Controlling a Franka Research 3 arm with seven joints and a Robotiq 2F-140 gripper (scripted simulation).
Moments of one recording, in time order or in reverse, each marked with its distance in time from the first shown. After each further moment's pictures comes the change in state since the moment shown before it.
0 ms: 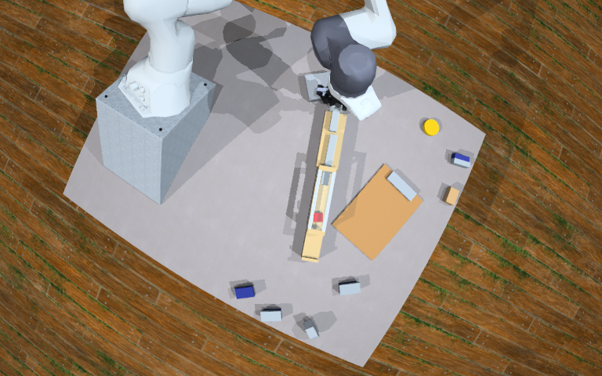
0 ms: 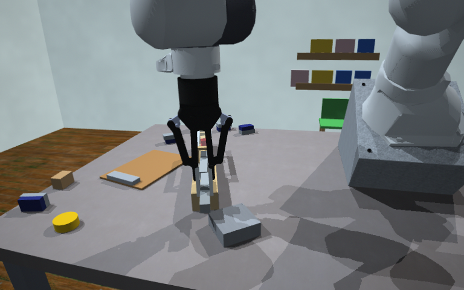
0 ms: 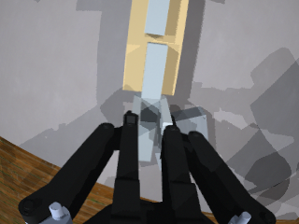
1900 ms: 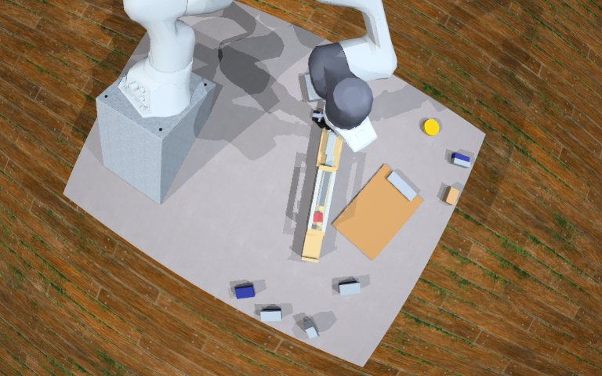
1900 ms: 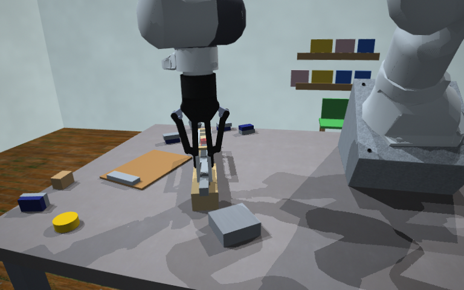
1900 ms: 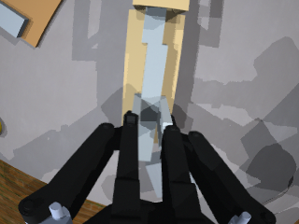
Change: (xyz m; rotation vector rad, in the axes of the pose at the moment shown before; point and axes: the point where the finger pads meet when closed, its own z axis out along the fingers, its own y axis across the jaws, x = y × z) arm 0.068 -0.001 0.002 0.000 -0.008 0.028
